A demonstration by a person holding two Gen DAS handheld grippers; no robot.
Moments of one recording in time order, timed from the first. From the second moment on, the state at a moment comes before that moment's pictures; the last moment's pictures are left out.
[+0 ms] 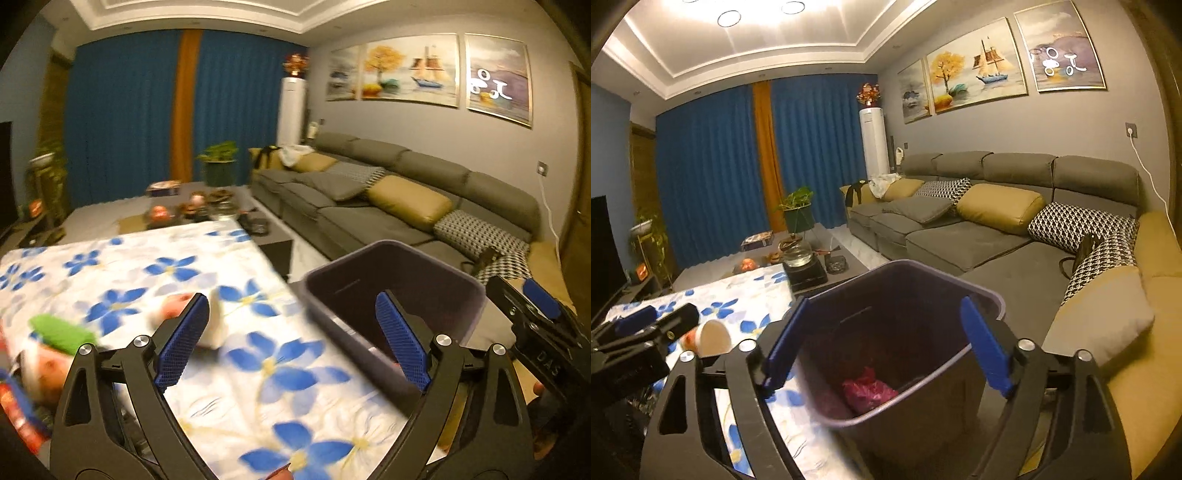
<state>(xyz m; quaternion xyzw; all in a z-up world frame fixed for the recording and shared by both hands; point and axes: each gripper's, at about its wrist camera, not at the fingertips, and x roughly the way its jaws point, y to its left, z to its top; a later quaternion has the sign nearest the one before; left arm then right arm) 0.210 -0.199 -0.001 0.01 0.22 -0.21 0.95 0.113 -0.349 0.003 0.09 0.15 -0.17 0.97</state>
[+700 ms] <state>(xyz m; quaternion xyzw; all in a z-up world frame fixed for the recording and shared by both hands) 0.114 0.004 -0.018 -0.01 0.21 0.00 0.98 0.084 -0.214 -0.008 0.08 0.17 -0.05 0.98</state>
